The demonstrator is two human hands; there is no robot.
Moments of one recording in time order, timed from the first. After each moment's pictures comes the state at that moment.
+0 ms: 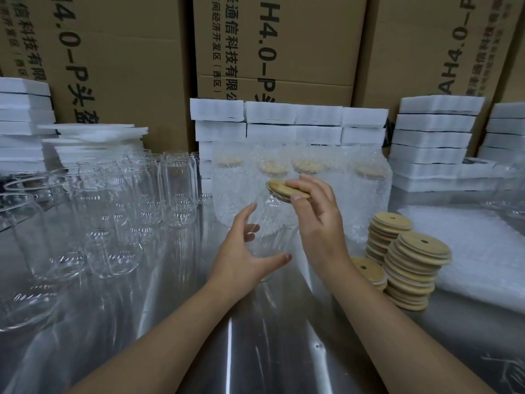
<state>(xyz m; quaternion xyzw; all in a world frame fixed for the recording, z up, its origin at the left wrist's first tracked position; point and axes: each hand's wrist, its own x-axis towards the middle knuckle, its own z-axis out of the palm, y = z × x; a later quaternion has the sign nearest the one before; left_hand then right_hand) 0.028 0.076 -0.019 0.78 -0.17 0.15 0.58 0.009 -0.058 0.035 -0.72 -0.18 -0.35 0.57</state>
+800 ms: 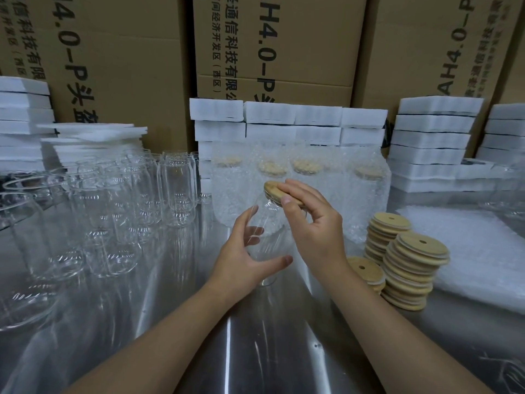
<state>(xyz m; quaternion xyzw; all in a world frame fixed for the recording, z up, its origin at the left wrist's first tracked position) 0.027 0.077 -0.023 0.77 -0.19 0.13 0.59 0.004 -0.057 0.033 -0.72 -0.20 -0.37 0.55</state>
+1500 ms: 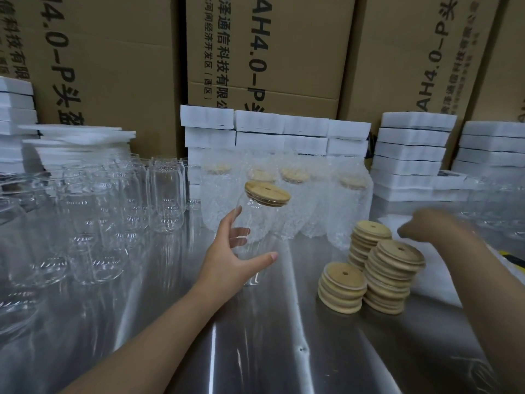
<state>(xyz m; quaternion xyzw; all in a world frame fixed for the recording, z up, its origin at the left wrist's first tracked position) 0.031 0.078 -0.018 0.75 -0.18 0.15 0.62 0.022 -0.258 0.086 -0.95 0.32 -0.05 0.05</state>
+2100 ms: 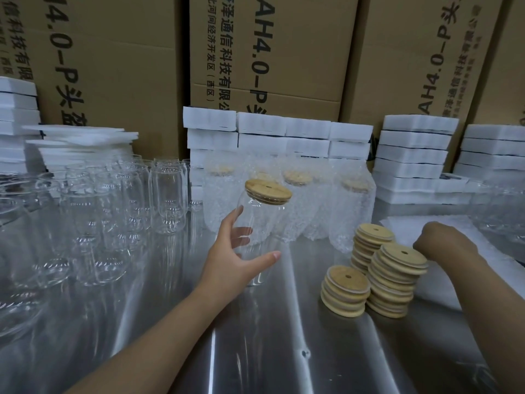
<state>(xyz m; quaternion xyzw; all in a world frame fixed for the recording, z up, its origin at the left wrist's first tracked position) 0.029 0.078 -0.016 0.74 -0.18 0.16 0.63 0.016 -0.264 0.064 -0.93 0.36 -0.09 0.07</state>
